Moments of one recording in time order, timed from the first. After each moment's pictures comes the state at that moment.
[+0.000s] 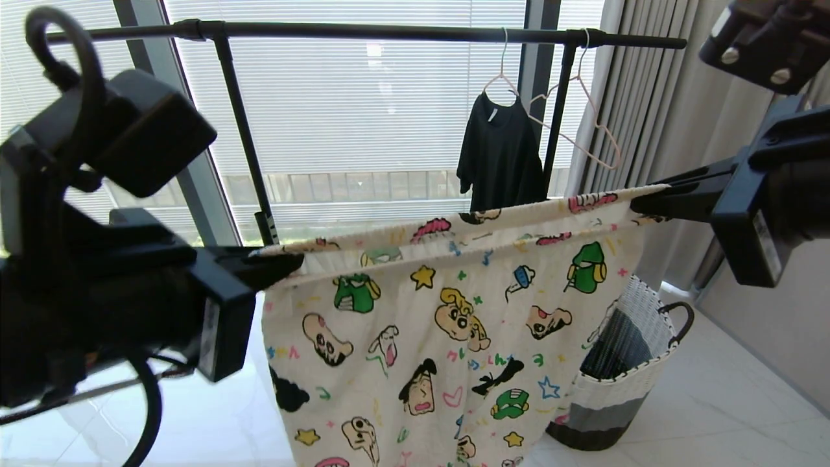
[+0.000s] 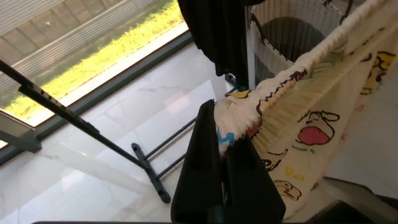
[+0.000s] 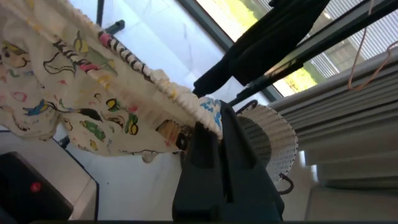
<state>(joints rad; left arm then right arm) -0.80 1.23 -1.04 0.17 0.31 0.15 0.97 1.41 -1.56 0.60 -0.36 -0.29</state>
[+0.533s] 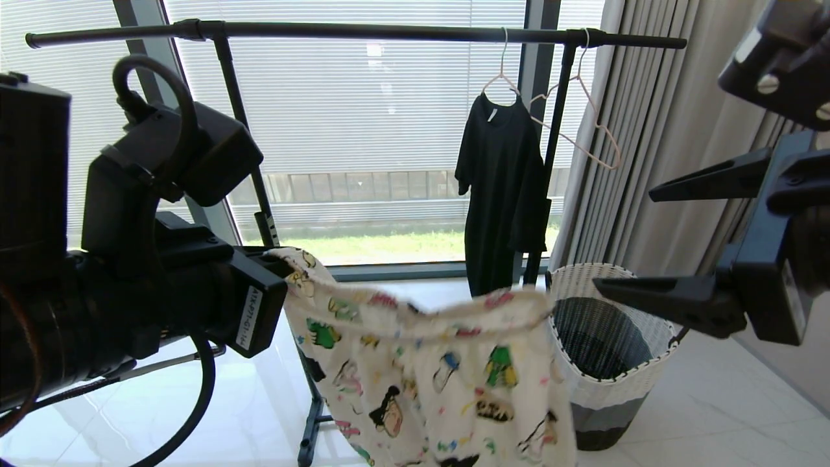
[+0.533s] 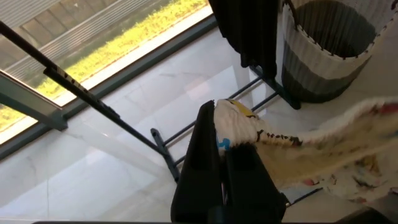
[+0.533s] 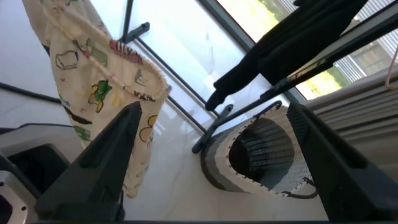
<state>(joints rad) -0.75 1.29 -1.01 0.15 0.36 0.16 1.07 1.38 -1.48 0.60 -0.37 -0.19</state>
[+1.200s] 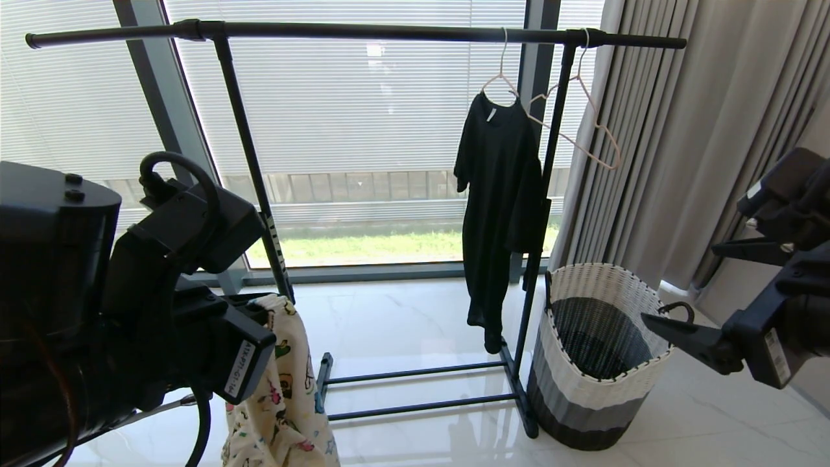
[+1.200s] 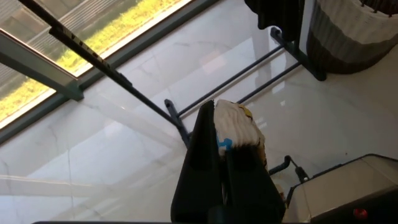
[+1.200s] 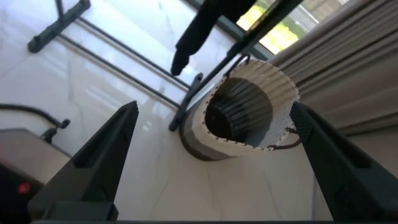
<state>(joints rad) -0.72 1.26 -0.87 0.15 0.42 0.15 0.86 1.20 -0.98 0.23 -0.46 -0.18</state>
